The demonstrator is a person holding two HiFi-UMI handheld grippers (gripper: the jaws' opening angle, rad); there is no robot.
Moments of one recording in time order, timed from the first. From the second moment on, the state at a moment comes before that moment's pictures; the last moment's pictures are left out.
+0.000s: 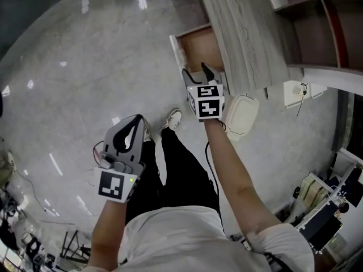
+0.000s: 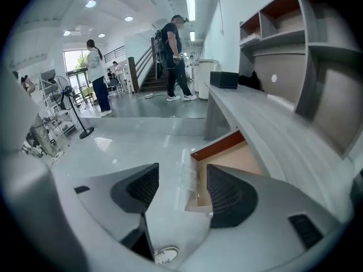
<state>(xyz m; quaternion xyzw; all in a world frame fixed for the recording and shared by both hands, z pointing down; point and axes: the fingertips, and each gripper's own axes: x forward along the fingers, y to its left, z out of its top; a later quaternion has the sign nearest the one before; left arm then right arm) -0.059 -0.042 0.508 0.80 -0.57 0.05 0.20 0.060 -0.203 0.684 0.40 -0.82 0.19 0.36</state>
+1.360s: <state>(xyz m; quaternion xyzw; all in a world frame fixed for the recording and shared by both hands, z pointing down) -0.135 -0.022 0.308 0.81 -0.59 0.00 0.01 0.116 -0.172 0.366 0.46 -0.87 0.18 0.06</state>
